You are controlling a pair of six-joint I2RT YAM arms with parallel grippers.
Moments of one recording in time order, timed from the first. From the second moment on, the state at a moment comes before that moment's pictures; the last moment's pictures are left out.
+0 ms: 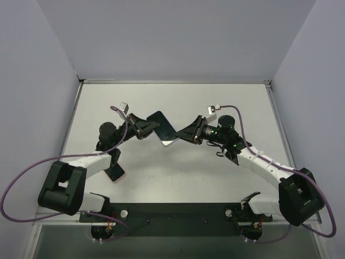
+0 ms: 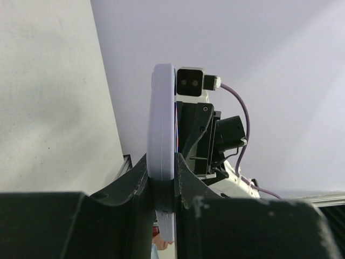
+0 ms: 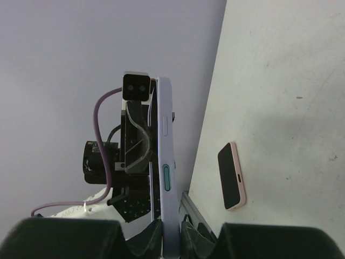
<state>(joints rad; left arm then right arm) -0.30 1.37 0.51 0.97 0.69 -1.52 0.52 1.26 0.66 0.40 -0.62 1.16</state>
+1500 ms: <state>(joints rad) -0.24 1.44 0.61 1.21 0.37 -1.64 0.62 1.63 0.81 1.06 -0.14 1.96</state>
